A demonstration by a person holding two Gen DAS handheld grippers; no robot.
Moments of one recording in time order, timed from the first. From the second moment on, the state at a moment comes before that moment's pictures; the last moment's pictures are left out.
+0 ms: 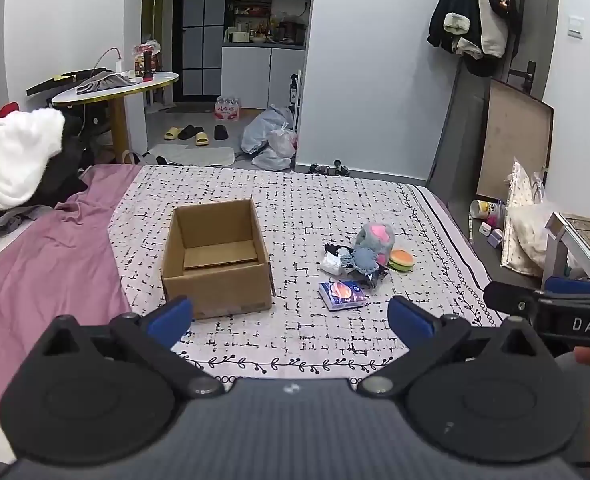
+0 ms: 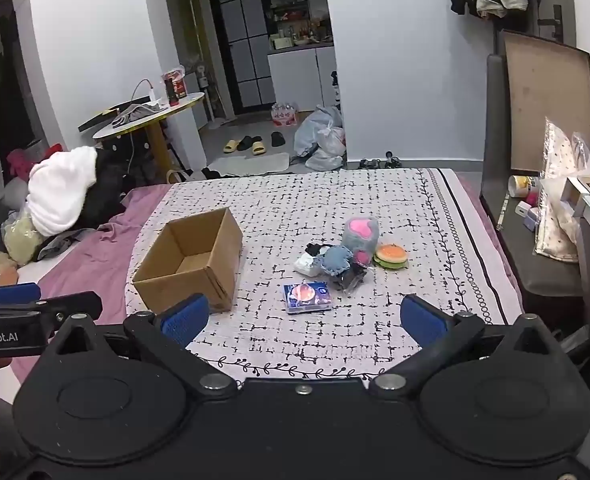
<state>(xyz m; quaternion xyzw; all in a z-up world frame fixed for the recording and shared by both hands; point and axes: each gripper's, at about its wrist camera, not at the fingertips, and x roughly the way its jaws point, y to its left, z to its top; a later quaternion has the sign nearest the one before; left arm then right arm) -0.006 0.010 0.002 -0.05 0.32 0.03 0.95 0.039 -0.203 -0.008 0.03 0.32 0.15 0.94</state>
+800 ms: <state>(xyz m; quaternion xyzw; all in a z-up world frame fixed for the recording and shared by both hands) -0.008 0.014 0.003 -0.05 0.32 0.03 0.95 0.038 -0.198 -0.003 0.02 0.31 0.15 0.94</state>
